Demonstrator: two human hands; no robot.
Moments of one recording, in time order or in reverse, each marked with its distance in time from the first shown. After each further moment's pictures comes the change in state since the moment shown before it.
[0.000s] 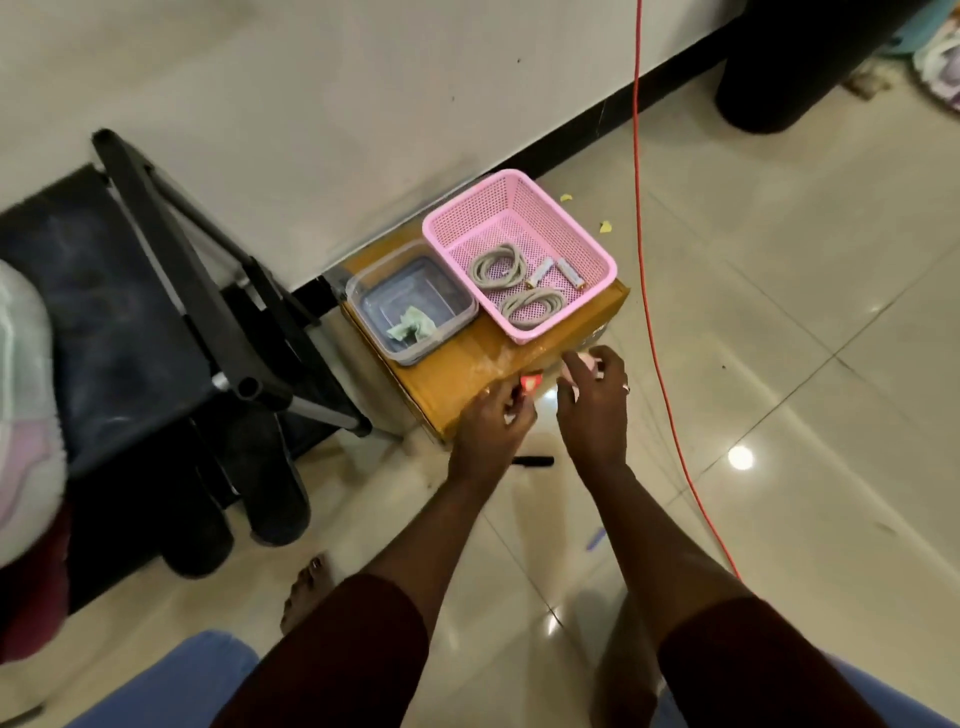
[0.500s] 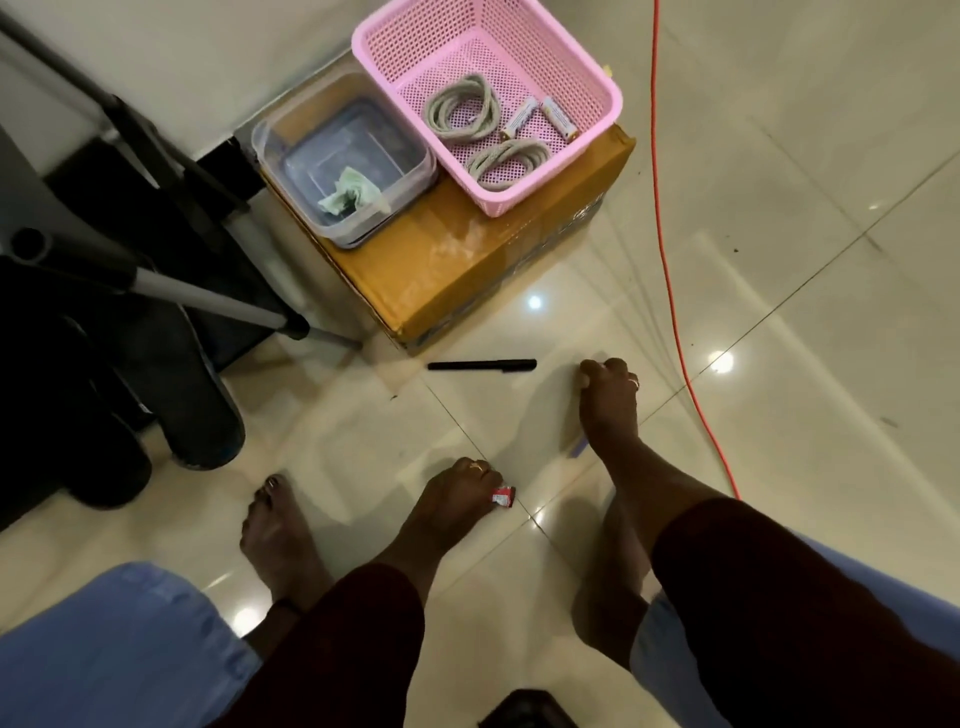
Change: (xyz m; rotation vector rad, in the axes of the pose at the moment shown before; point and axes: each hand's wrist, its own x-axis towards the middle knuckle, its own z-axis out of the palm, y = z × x) left_hand -0.153 -0.148 0.071 0.531 -0.652 0.233; right_hand -0.072 0.132 0.049 -0.223 -0.443 0.430
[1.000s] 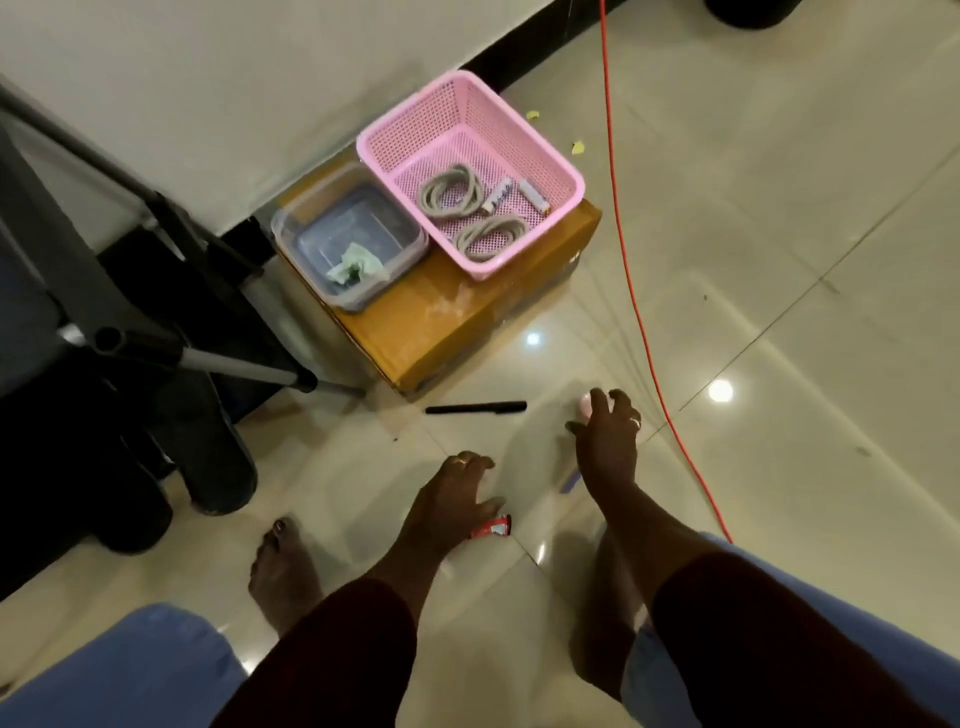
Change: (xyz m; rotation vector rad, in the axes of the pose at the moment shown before) left_hand 0.027 0.012 -0.066 -0.208 0.036 -0.235; right_hand -0.021 -0.012 -0.032 0.003 0.098 0.009
